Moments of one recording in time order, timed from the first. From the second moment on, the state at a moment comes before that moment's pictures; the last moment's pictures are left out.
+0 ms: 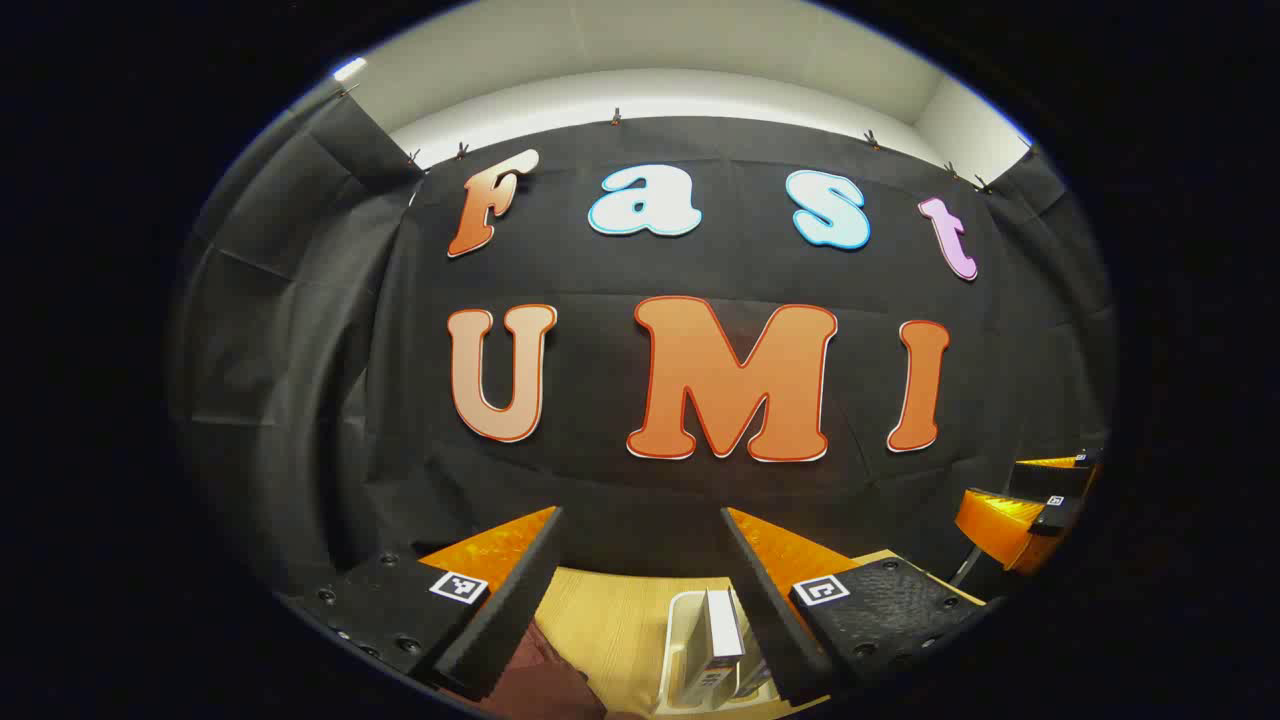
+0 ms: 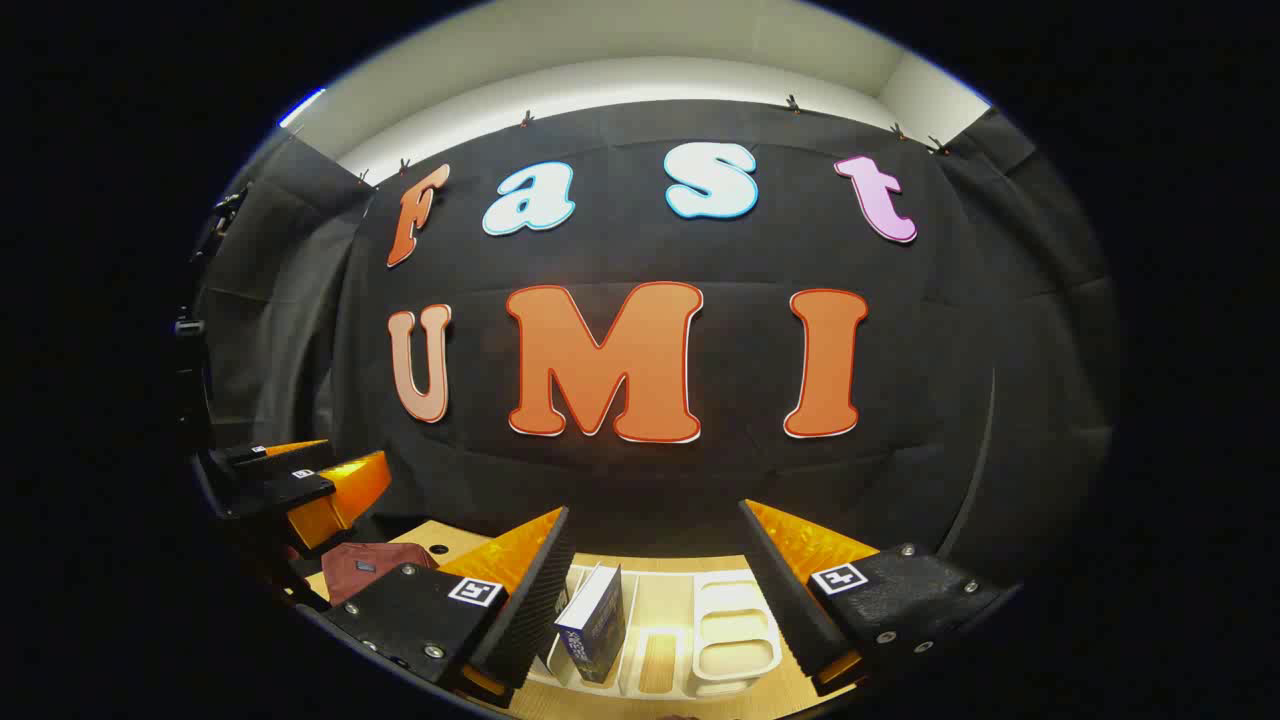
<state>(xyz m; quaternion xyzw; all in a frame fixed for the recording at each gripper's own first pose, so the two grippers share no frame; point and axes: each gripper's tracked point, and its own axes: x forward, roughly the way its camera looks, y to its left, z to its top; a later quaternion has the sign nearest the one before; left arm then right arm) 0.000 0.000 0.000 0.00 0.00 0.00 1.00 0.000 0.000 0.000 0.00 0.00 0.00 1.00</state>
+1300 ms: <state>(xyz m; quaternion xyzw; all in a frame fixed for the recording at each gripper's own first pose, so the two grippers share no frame) -0.018 -0.038 -0.018 0.03 0.02 -0.03 1.00 -0.030 -0.012 -0.018 -0.01 0.02 -0.01 1.00</state>
